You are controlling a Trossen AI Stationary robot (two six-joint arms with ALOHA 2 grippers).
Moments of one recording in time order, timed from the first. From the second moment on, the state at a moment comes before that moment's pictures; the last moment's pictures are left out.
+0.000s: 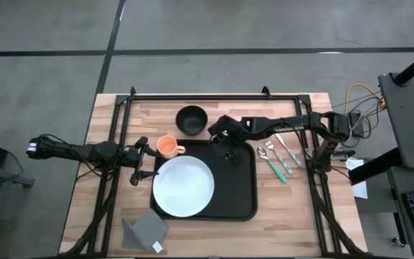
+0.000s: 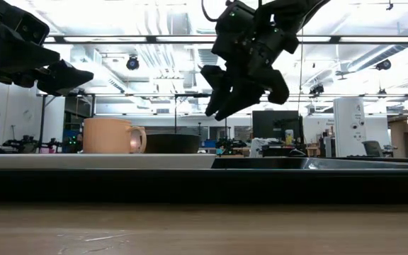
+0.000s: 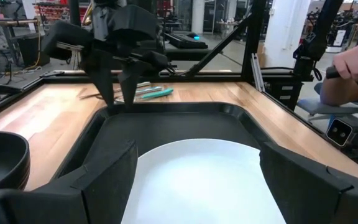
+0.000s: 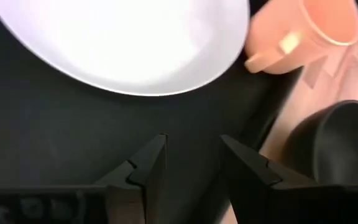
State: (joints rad) left arm -0.12 0.22 0.01 0.09 0.00 -0.04; right arm -0.17 1.77 1.20 -0.33 -0.24 -0.82
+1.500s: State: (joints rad) left arm -0.12 0.27 0.01 0.09 0.00 -0.04; right arm -0.37 2.11 1.55 -0.37 -0.34 -0.93
